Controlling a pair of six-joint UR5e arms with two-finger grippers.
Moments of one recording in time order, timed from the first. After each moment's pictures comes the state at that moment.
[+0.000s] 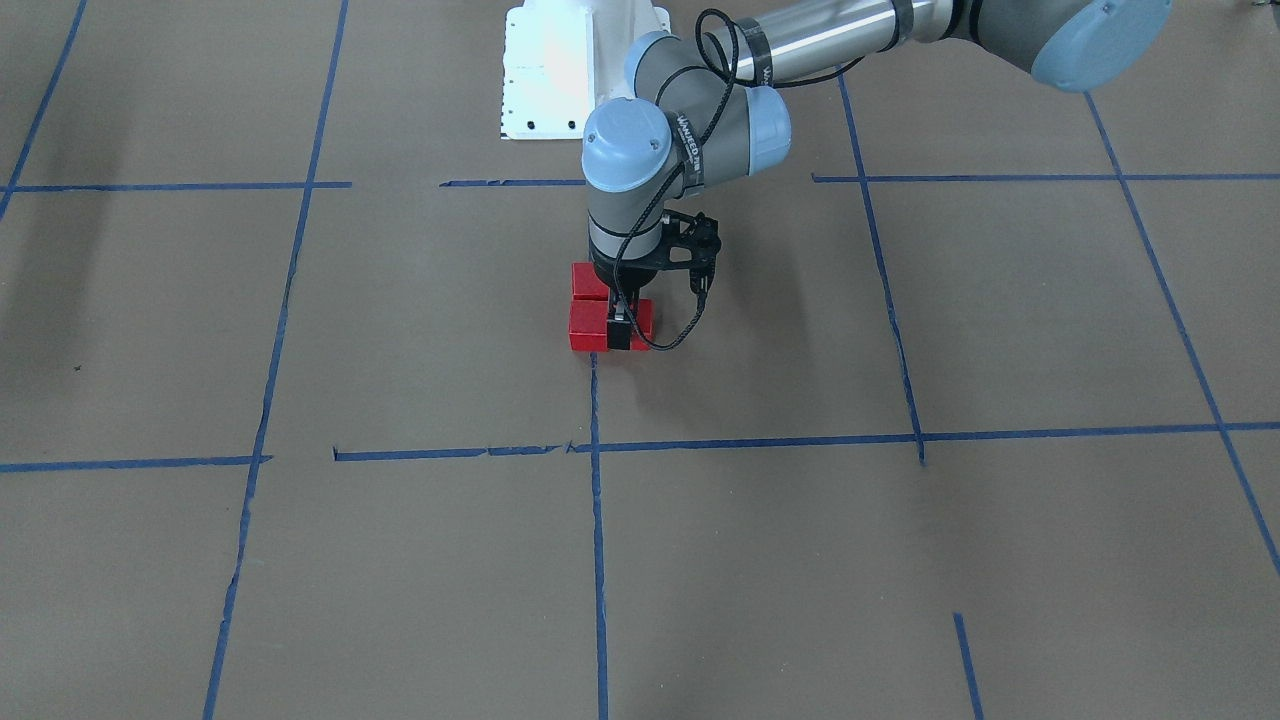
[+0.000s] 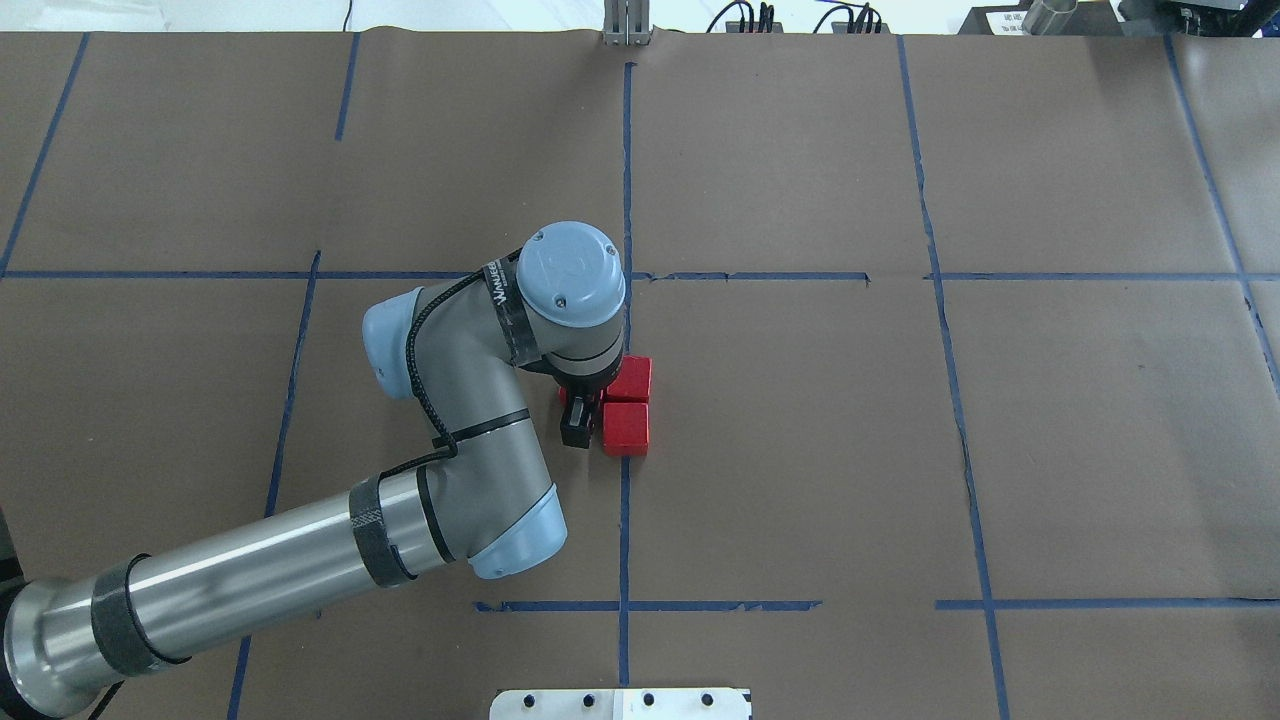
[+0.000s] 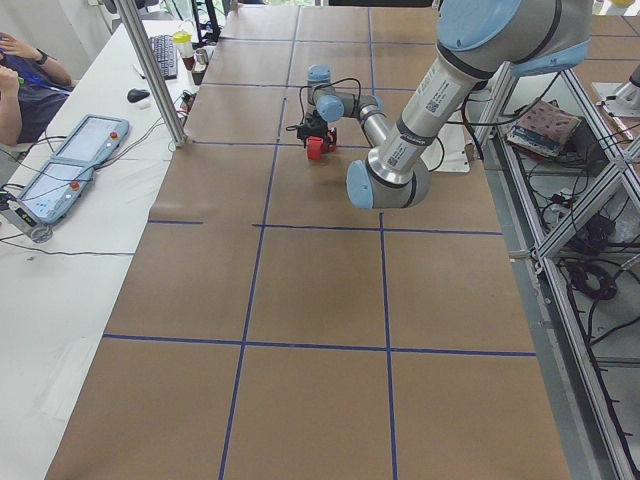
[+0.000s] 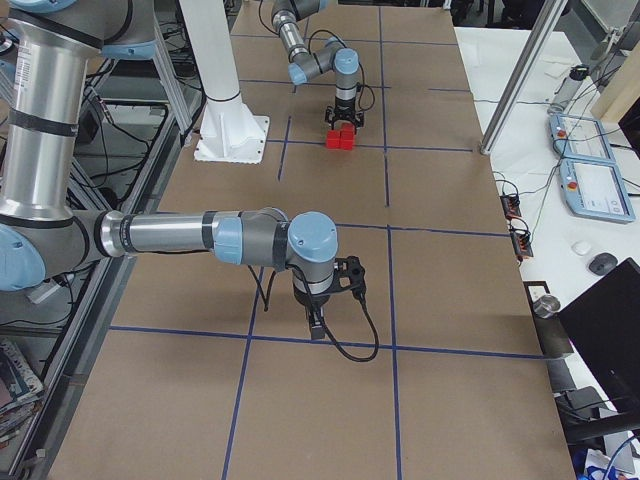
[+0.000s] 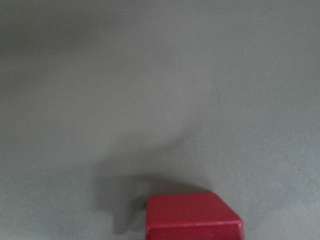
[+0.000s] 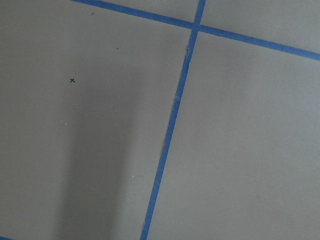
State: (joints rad) left arm -0.49 -2.42 -1.44 -1.60 -1.88 -2.63; right arm 1.60 -1.82 1.91 -1.70 2.32 -0.28
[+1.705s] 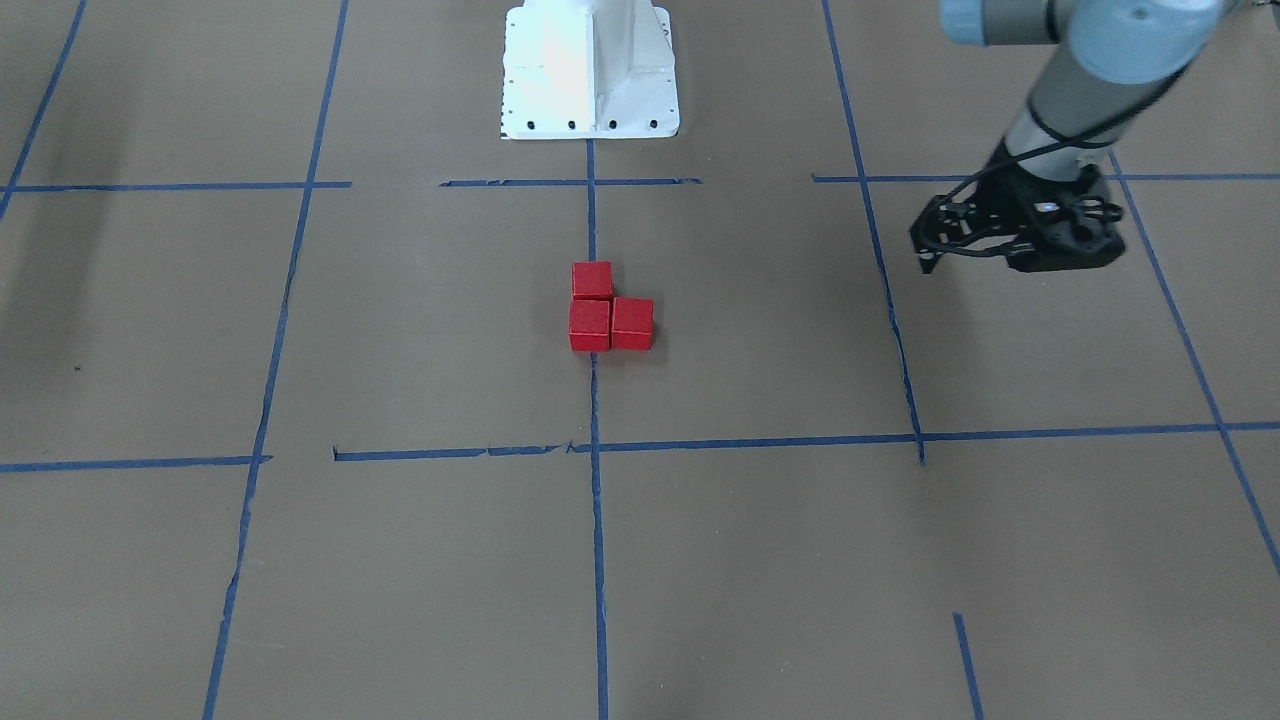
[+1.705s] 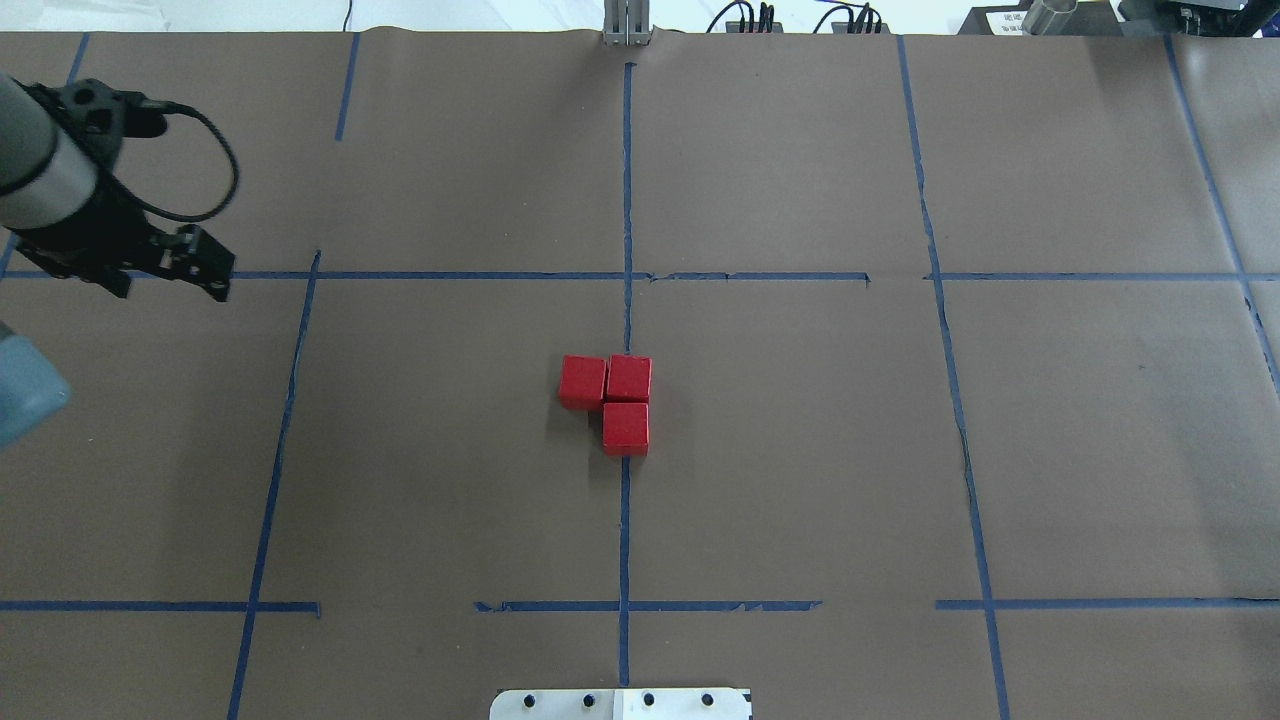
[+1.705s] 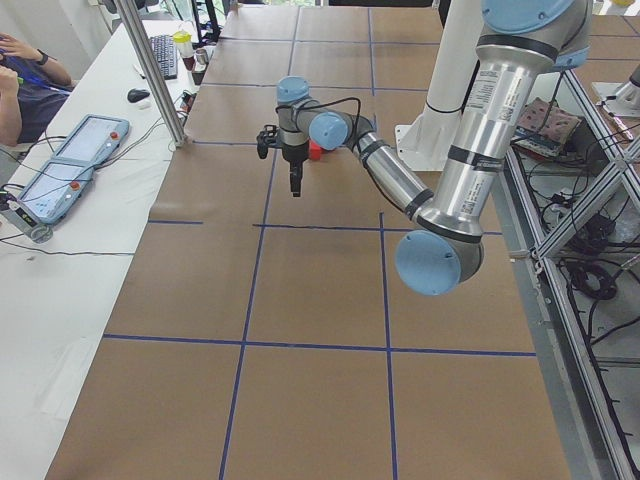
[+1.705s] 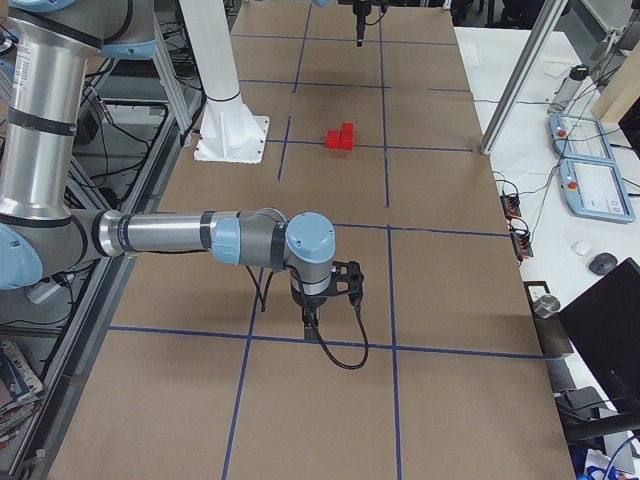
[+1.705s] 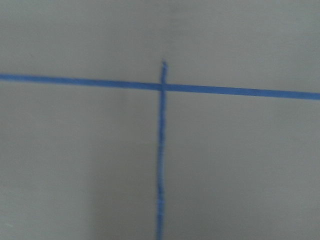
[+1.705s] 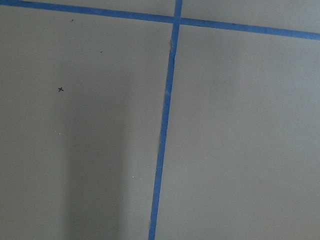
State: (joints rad) left arm -1.03 -1.78 -2.01 -1.39 -2.18 -0.62; right arm 1.60 -1.83 1.91 -1.70 2.32 -0.15
